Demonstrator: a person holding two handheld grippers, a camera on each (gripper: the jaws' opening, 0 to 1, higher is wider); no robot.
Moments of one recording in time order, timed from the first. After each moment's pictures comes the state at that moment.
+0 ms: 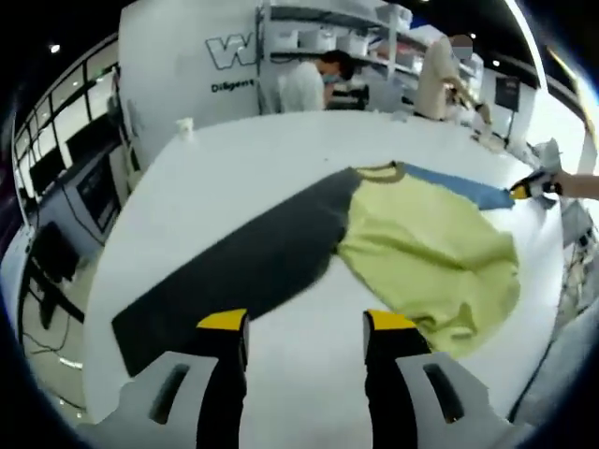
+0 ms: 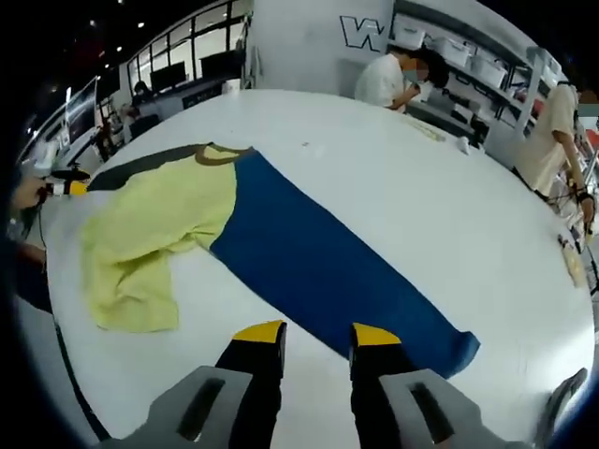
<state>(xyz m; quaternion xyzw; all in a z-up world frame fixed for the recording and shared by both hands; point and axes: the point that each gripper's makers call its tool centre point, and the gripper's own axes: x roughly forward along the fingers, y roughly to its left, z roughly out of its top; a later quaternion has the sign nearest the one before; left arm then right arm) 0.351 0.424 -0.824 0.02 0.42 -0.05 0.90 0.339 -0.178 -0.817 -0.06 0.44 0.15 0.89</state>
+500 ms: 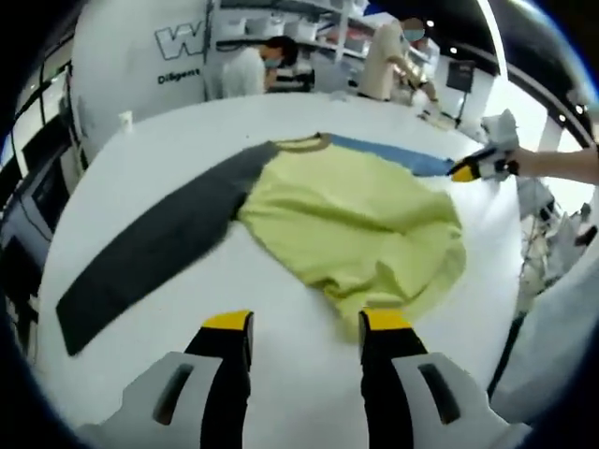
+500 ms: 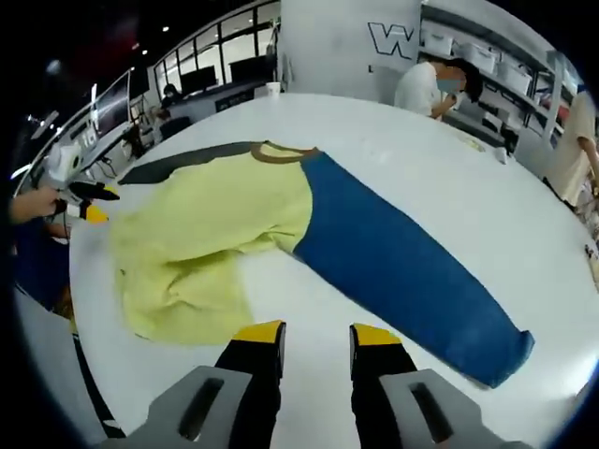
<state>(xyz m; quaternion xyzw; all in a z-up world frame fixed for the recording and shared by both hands) 0.378 0.483 -0.819 0.04 0.43 -0.02 0.90 0.383 -0.229 -0.805 -0.09 0.44 0.11 0.89</state>
